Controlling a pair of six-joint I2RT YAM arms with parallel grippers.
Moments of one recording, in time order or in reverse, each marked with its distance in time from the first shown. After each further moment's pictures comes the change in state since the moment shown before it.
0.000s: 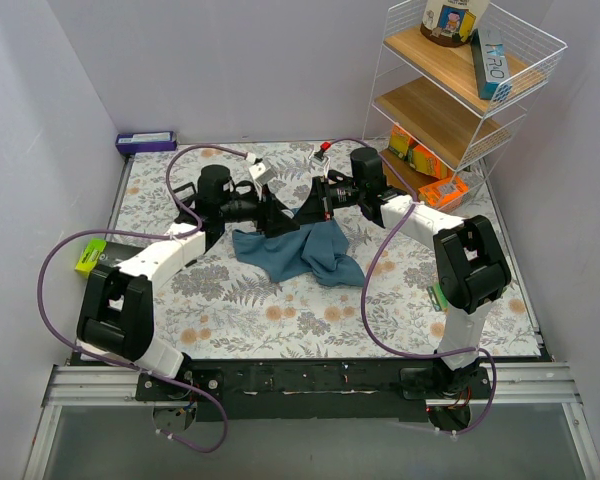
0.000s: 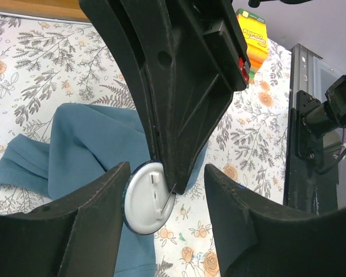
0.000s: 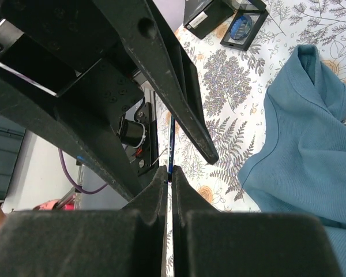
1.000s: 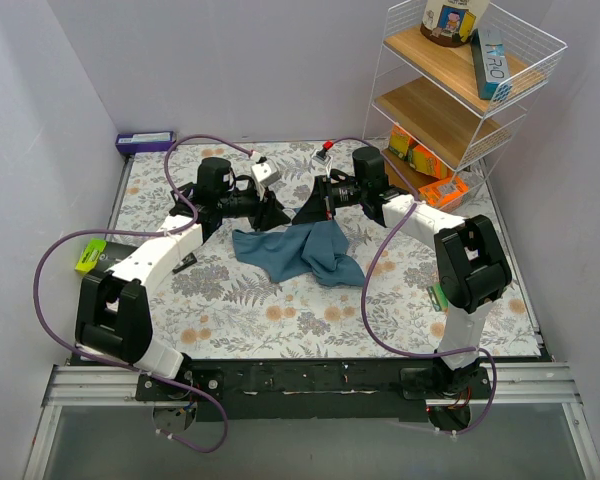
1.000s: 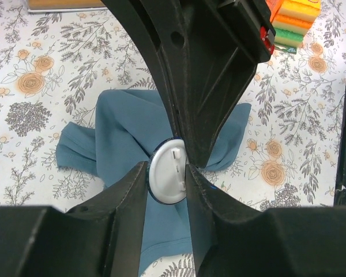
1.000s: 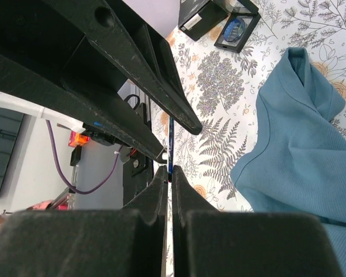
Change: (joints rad) left arm -0.011 -0.017 0.123 -0.319 -0.111 0.334; right arm -0.008 0.000 0.000 -0.002 -0.001 -0.022
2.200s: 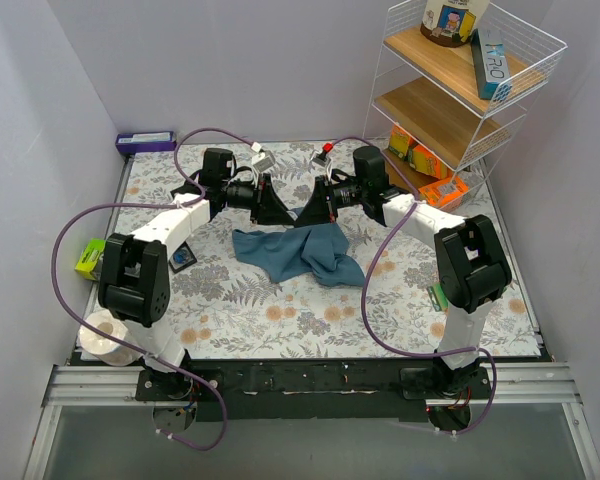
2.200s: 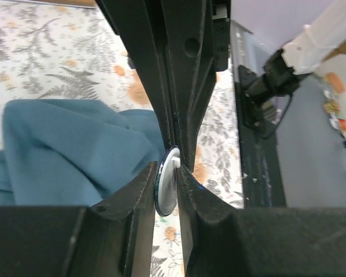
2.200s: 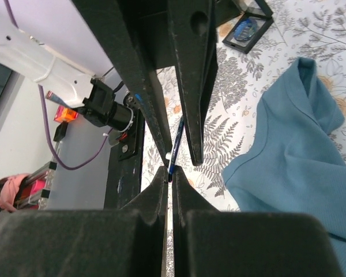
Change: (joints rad) left arm 0.065 0.238 0.159 -0.066 0.376 -0.135; right arm -0.002 0.000 0.005 0.000 -0.066 -0.142
